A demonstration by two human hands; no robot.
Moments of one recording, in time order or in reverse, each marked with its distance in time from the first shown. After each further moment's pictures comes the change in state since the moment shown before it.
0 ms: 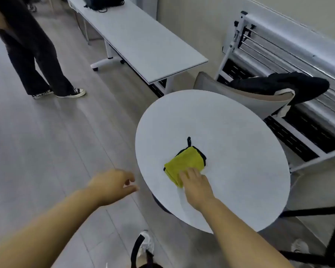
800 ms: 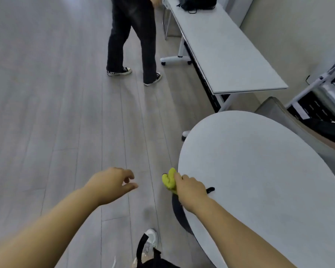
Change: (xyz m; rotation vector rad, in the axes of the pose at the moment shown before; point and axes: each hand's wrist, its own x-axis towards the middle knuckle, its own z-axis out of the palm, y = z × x) left_hand -0.060 -0.068 0.019 -0.238 0.131 -0.390; right_hand 0.064 -0.105 -0.046 -0.099 -0.070 -0.417
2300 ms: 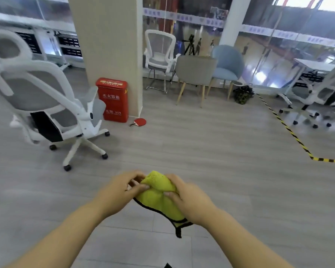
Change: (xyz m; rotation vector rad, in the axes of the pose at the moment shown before) left_hand -0.724 -0.511 0.127 -0.915 1.406 -1.384; right_hand -0.145 -1.028 0.000 -0.241 -0.371 -1.835
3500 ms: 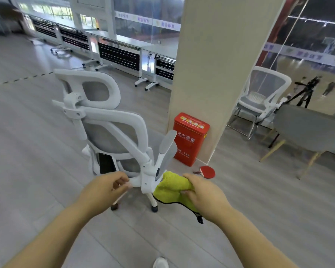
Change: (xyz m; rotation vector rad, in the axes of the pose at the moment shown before) left_hand 0.303 -0.229 -0.358 0.260 0.459 -0.470; right_hand 0.615 -0.116 -0.022 -0.179 -0.117 -0.347
